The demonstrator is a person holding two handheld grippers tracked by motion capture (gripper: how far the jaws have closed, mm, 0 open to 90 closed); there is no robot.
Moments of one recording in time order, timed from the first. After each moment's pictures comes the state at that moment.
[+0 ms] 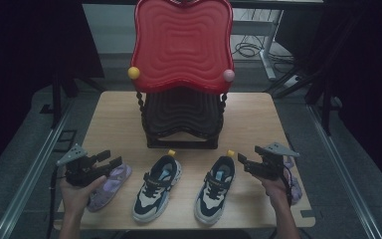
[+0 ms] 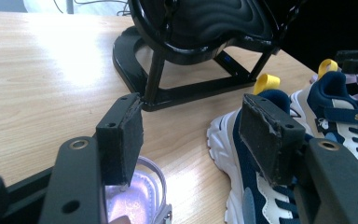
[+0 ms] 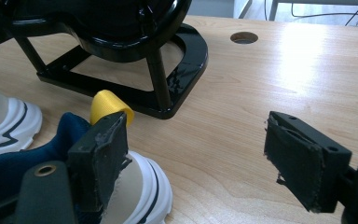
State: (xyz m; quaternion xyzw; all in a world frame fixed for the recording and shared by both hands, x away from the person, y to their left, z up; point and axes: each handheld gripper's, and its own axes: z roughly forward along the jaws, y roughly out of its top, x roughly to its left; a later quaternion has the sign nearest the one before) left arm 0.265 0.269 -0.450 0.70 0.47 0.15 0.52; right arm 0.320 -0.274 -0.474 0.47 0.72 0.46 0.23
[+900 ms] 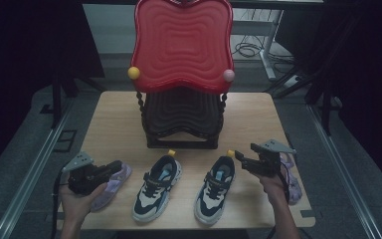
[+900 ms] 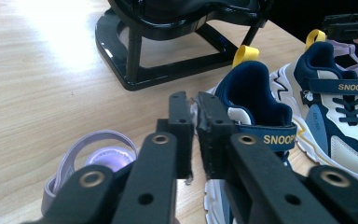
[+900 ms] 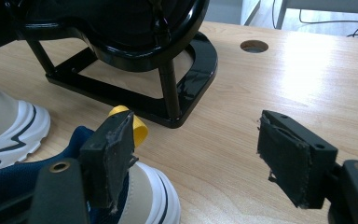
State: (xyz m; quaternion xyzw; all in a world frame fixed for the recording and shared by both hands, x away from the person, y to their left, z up) left arm 0.245 0.253 -0.447 0.73 0.46 0.14 0.49; right arm 0.326 -0.264 -0.468 0.45 0.73 0.47 0.22
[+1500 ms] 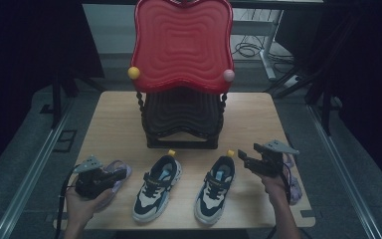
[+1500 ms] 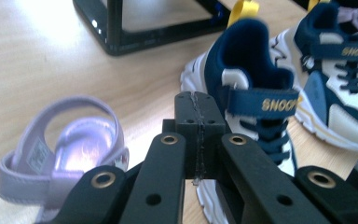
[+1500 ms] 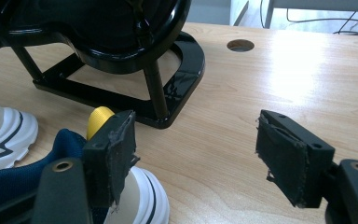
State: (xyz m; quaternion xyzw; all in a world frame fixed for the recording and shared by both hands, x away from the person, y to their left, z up) left arm 0.246 0.243 -0.464 0.76 0.46 0.10 0.45; right arm 0.325 -0.271 -0.469 0.47 0.72 0.46 0.23
